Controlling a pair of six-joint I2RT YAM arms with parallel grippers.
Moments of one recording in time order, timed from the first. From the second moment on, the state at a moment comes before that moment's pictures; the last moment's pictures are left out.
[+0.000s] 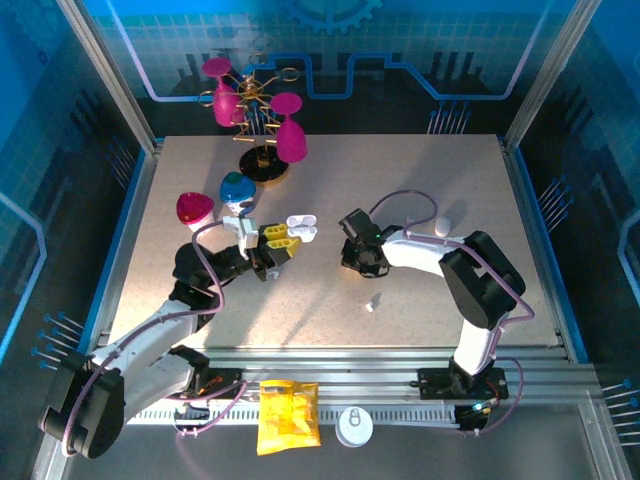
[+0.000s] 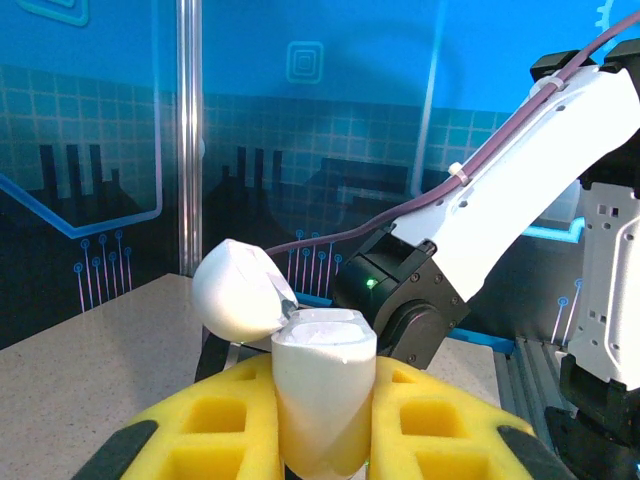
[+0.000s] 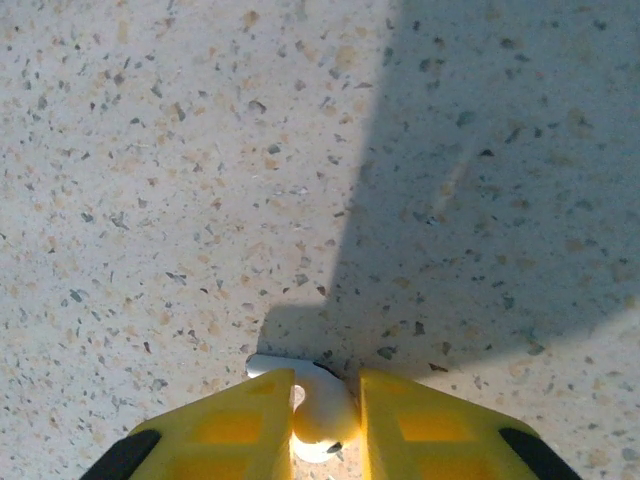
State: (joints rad) left arm -0.37 0.99 0.39 0.89 0.76 -0.27; right arm 0.65 1.80 1.04 -0.38 0.04 0.93
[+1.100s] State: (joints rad) left arm -0.37 1.01 0.36 0.73 0.71 -0.21; right arm 0.74 1.19 0.92 -0.36 0.07 -0.02
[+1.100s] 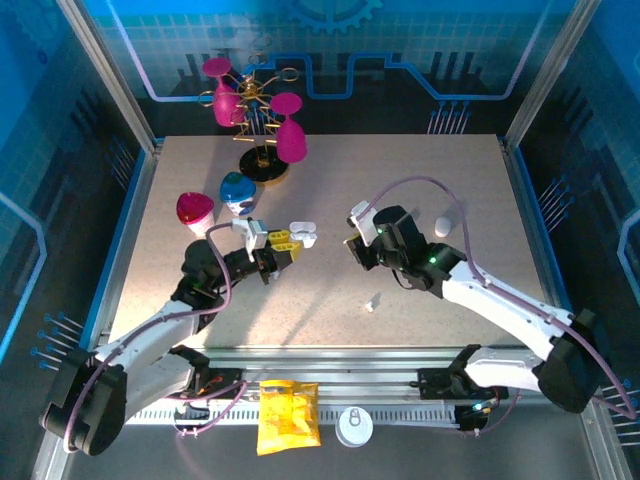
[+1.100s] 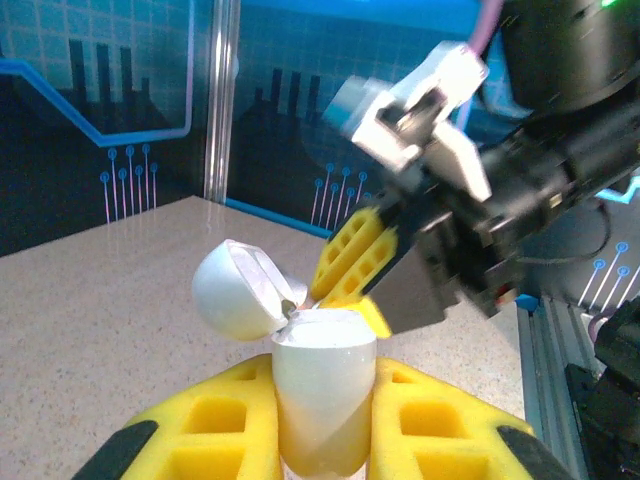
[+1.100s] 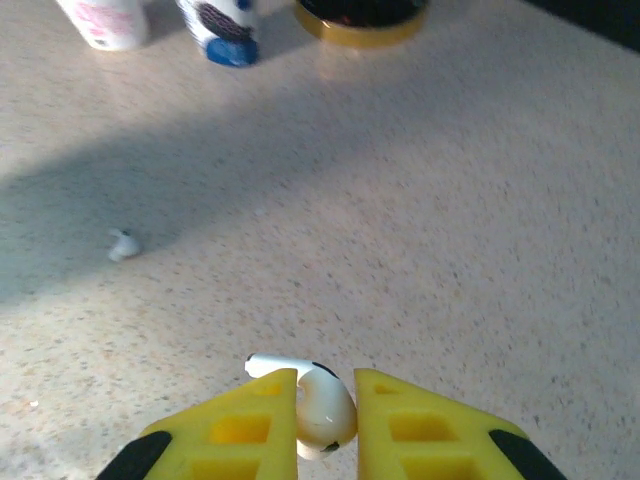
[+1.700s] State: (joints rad) left arm -0.37 1.06 0.36 0.73 0.77 -0.19; right arm 0.96 1.28 1.22 -0.49 0.15 -0.28
